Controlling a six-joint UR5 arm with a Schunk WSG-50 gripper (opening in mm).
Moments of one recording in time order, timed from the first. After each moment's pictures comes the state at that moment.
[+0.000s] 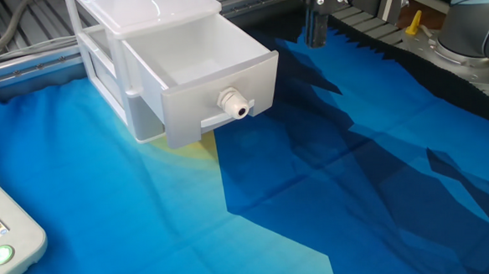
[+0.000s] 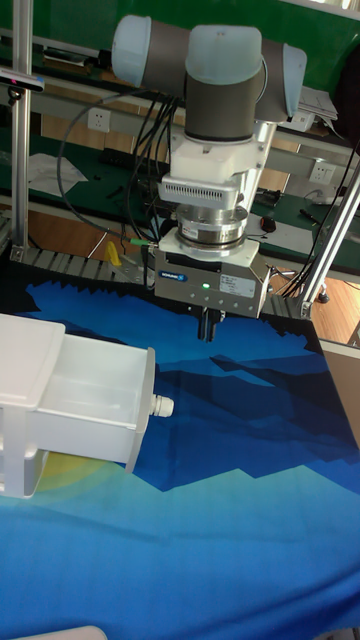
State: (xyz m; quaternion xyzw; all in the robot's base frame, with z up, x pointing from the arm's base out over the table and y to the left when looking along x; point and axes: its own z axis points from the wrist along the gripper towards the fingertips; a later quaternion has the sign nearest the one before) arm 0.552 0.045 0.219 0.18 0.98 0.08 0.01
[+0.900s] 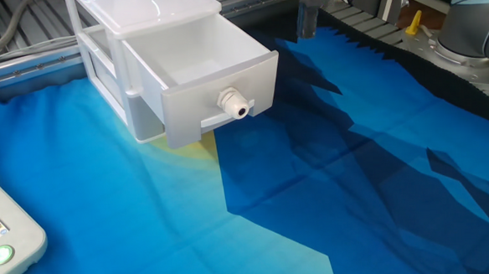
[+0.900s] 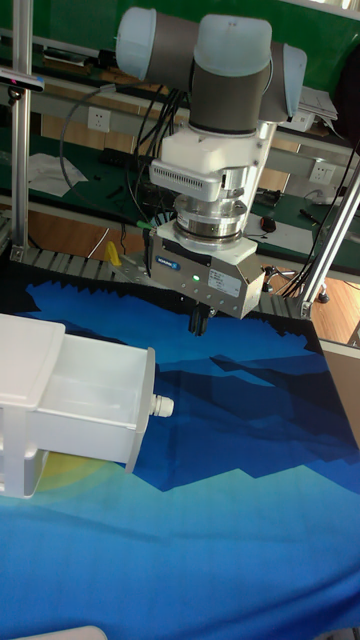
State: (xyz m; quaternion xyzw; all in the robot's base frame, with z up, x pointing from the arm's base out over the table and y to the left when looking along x) arm 0.543 0.031 0.225 0.31 0.95 0.06 0.00
